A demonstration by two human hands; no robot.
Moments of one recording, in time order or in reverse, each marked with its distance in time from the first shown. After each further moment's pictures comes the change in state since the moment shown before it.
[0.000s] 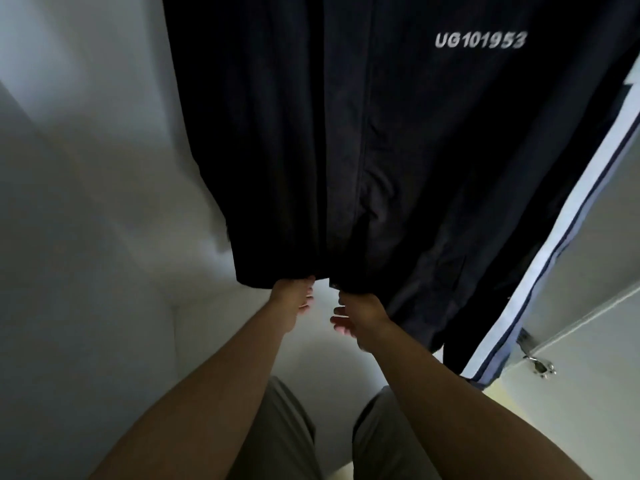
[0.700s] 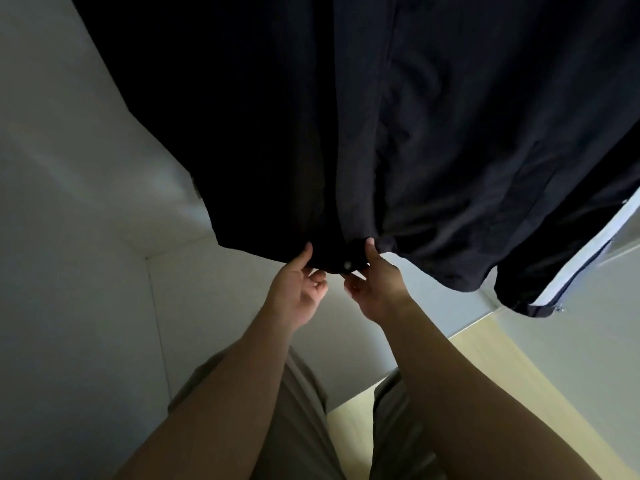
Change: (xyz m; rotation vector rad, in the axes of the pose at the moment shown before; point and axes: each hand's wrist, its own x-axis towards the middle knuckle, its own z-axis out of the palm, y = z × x) left_hand 0.017 -0.099 0.017 -0.687 -0.355 -0.127; right_hand 0.054 0.056 -0.037 0.438 0.026 -0.010
